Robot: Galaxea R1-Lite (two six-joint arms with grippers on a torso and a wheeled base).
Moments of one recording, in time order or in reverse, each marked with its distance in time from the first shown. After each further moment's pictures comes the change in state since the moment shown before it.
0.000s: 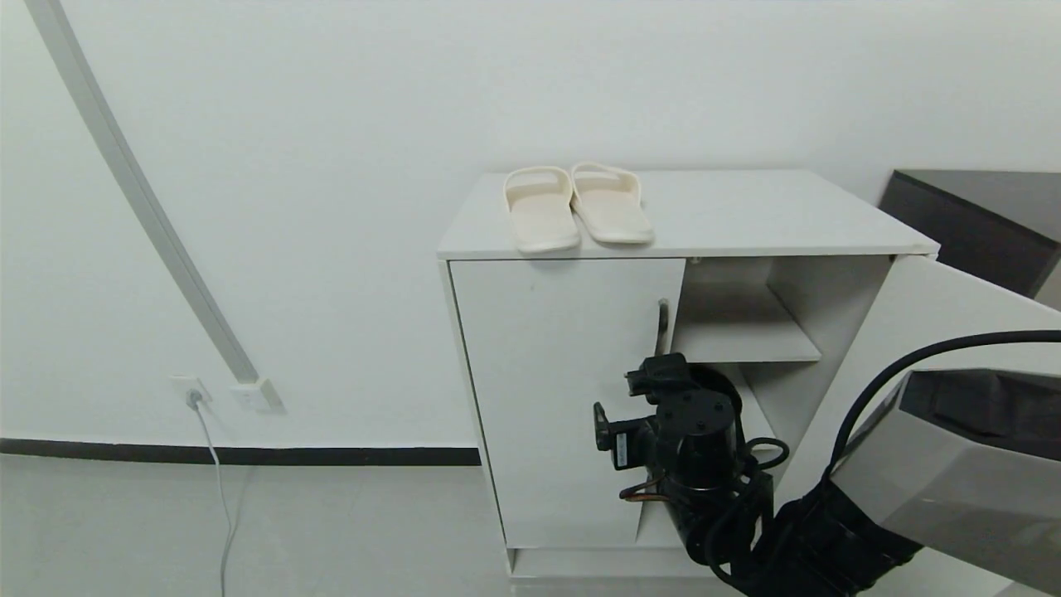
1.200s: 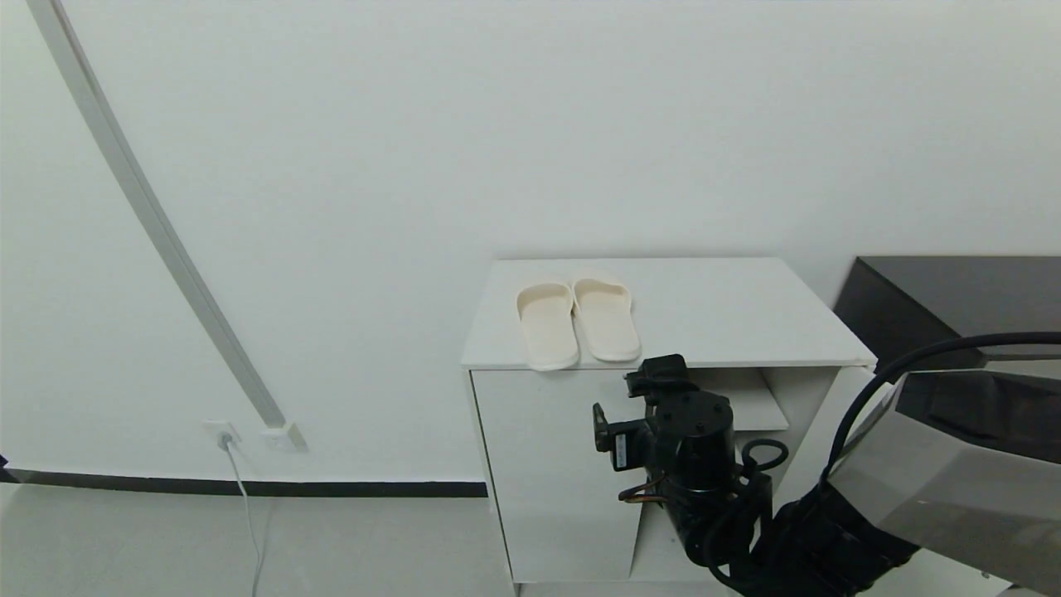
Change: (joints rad) left arm 0.000 0.000 0.000 0.000 0.000 -0.001; right arm 0.000 0.005 0.000 -0.005 -0.001 0.002
